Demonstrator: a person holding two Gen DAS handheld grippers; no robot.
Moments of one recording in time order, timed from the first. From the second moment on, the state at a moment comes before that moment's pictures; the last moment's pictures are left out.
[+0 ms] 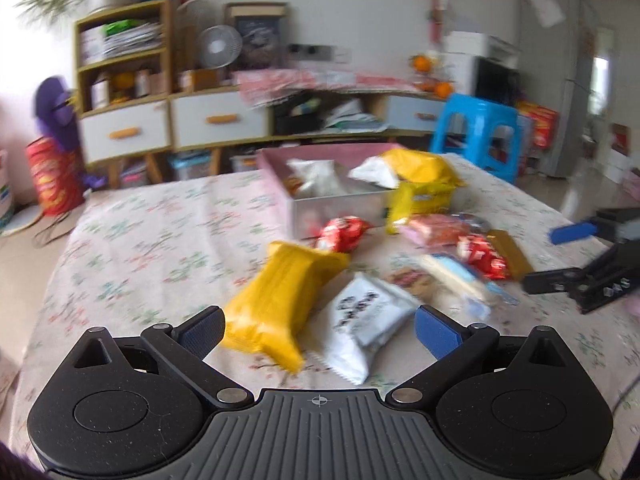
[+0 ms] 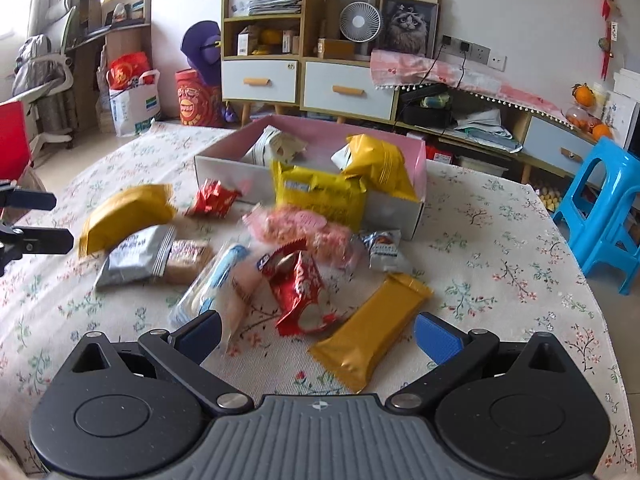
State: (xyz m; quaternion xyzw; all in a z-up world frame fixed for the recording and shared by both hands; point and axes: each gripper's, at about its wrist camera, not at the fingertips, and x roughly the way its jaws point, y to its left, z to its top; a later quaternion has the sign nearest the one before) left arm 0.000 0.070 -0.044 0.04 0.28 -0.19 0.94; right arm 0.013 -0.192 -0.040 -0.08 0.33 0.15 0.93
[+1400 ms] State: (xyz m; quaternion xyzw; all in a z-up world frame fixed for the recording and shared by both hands) left arm 0.041 0.046 -0.077 0.08 0.36 -0.23 0.90; right arm 0.027 -0.151 -0.051 -0.08 0.37 0.24 0.89
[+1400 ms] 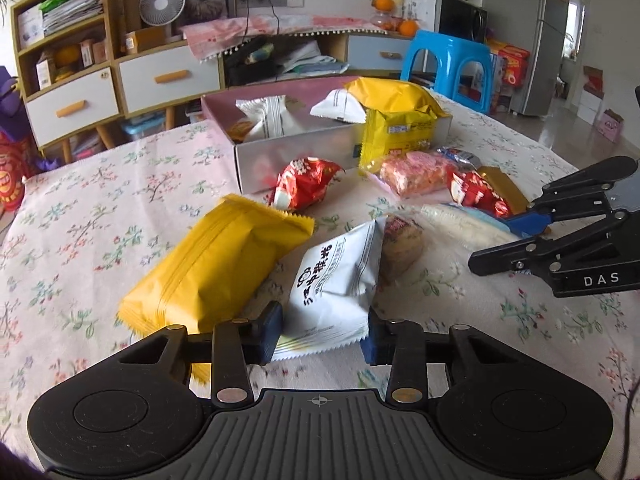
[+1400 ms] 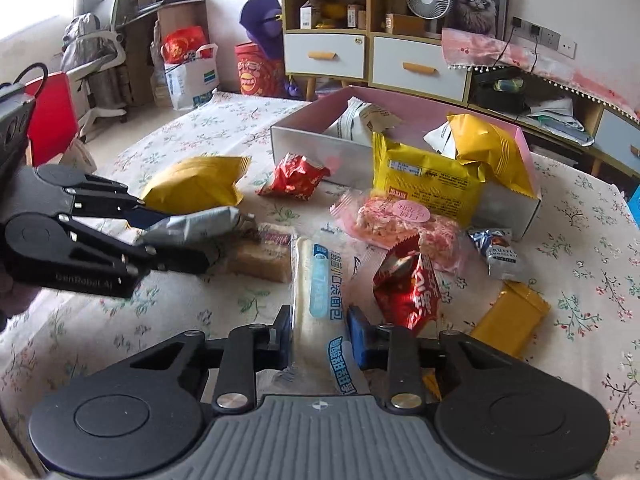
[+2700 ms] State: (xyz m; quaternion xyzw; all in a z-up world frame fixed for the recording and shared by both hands) left arm 0.058 0.042 -0.073 -0.02 0.40 -0.22 0.89; right arm 0.028 -0.141 -0.048 -0.10 0.37 0.24 0.89
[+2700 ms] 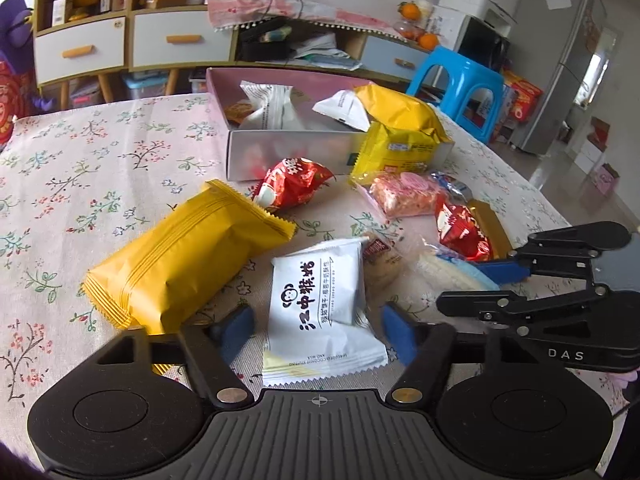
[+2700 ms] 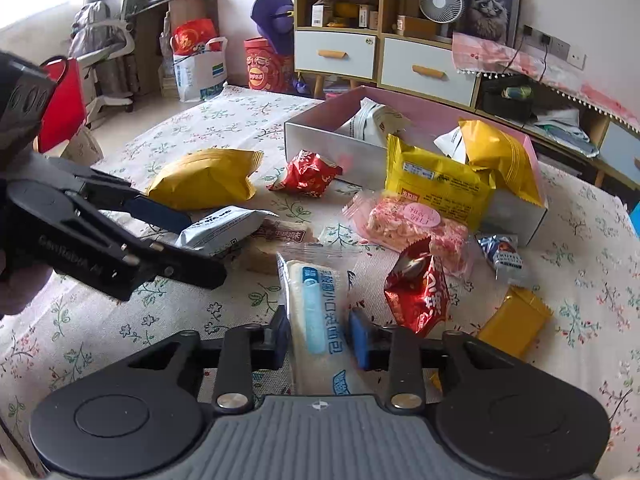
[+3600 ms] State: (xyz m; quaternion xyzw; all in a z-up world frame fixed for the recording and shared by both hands) left arm 0.051 0.038 -0.040 -0.02 0.38 -0.21 0.90; right arm 0.050 -0.157 -0.016 -0.01 0.39 0.23 0.89
